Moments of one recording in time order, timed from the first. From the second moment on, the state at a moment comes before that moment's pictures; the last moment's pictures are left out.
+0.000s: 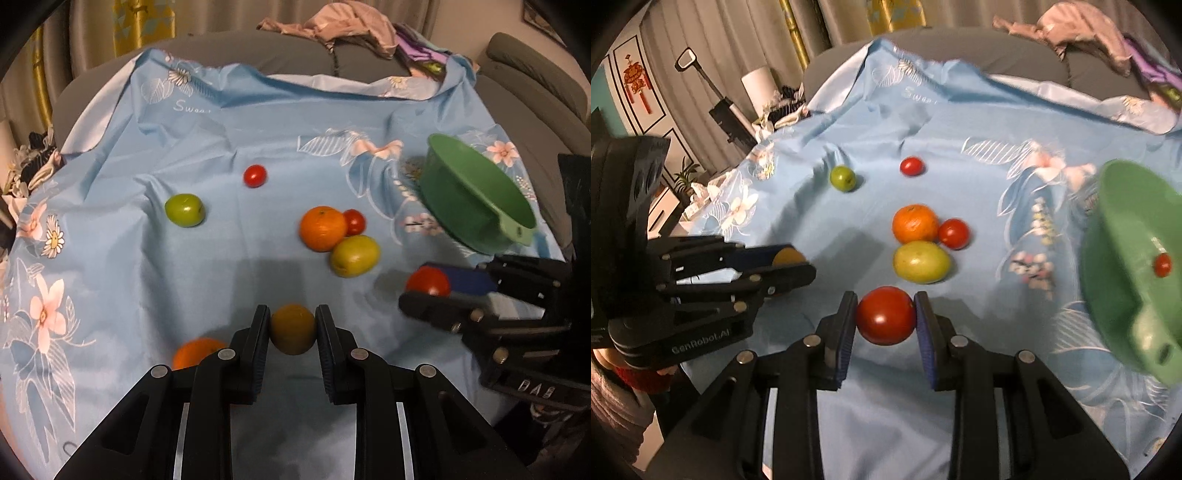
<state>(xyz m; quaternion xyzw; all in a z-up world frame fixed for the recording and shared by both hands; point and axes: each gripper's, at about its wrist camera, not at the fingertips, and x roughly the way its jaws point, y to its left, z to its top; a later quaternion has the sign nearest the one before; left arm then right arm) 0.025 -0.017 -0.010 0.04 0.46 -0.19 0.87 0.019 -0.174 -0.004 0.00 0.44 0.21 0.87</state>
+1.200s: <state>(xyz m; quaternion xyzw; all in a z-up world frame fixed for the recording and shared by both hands) 0.000 -0.133 0.063 0.11 0.38 -0.28 0.87 -0.029 -0.288 0.057 0.06 0.34 0.11 0.93</state>
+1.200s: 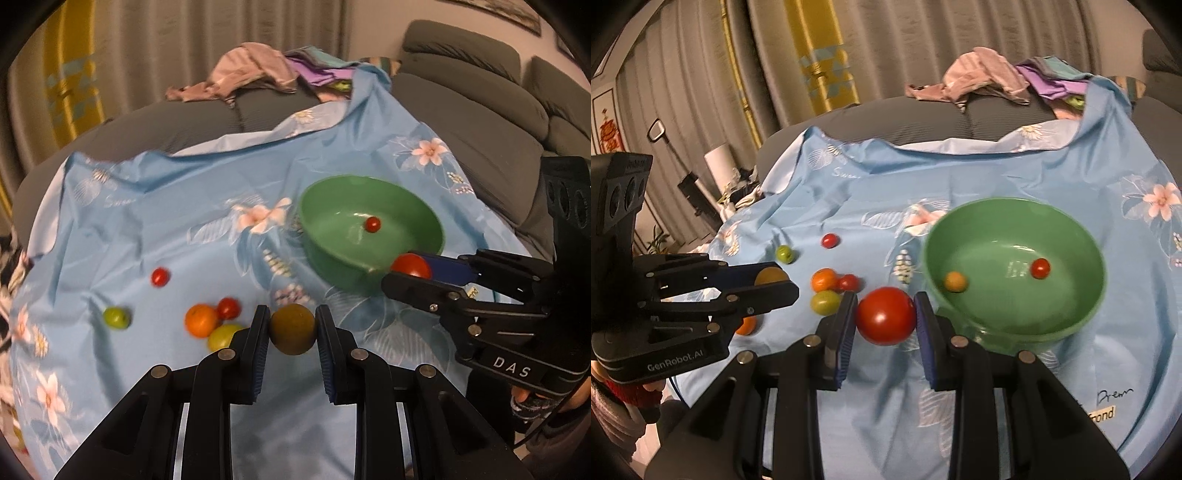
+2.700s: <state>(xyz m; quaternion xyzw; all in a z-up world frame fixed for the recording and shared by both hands) 0.056 -0.243 0.008 0.15 0.42 -0.33 0.83 -0.003 -0.368 0.019 0.10 0.37 0.02 0.92</state>
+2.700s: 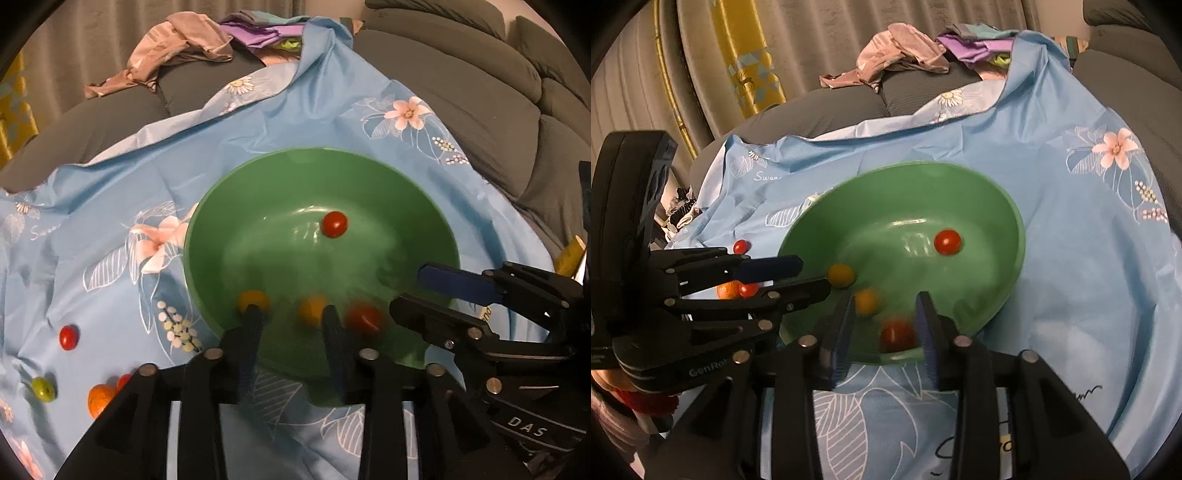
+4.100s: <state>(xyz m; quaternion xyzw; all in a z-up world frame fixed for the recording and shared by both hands) -0.033 -0.026 0.010 -0.02 0.44 -0.17 0.88 -0.042 -0.249 0.061 0.00 0.37 0.12 0.92</state>
